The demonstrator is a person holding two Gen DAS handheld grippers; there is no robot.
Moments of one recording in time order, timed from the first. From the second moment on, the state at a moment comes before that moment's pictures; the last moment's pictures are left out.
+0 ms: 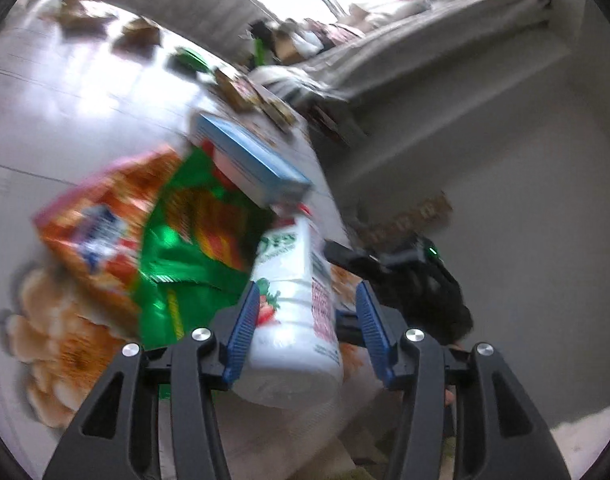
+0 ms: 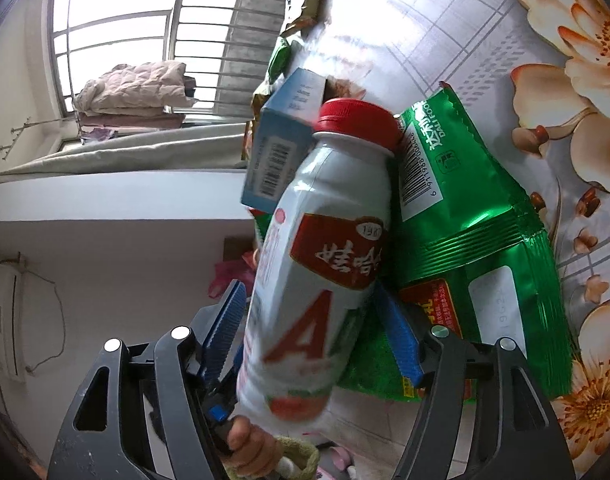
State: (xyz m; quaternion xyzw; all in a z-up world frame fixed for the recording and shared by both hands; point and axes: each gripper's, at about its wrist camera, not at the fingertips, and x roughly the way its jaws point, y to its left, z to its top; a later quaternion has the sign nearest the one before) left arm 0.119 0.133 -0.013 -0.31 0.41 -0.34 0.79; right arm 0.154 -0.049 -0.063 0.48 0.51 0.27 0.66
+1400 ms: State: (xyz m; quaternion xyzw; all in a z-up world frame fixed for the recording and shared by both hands) left arm 0.336 0.054 -0.022 -0.12 0.58 -0.11 0.80; right arm 0.144 -0.067 -0.060 0.44 0.49 0.25 0.71
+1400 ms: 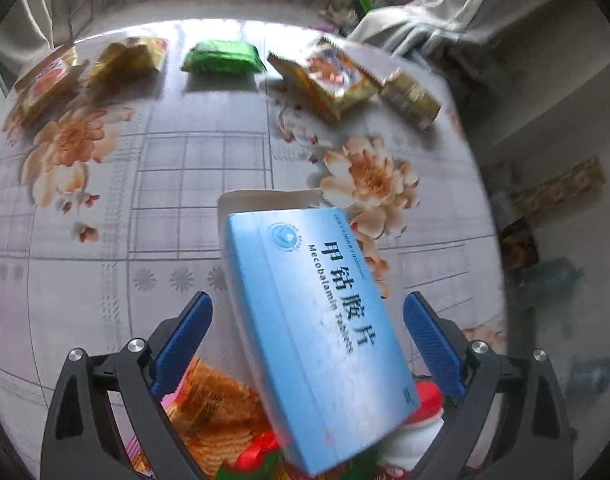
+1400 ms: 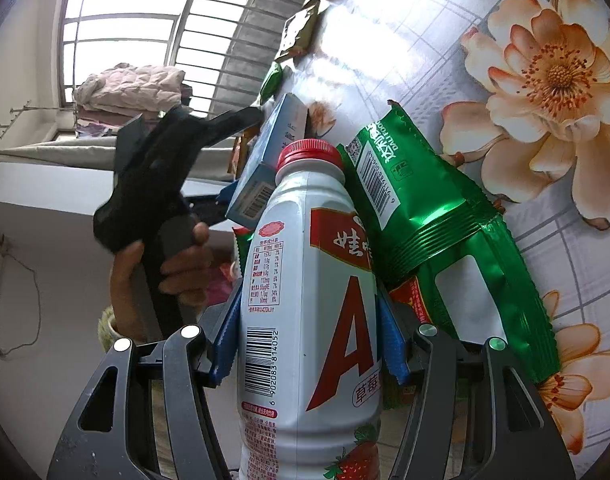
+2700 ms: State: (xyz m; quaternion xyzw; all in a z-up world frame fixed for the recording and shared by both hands) left arm 0.228 0.117 0.062 -0.21 0.45 -0.17 0.85; right arm 0.127 -0.098 -0.049 0.50 0.45 0.30 0.68
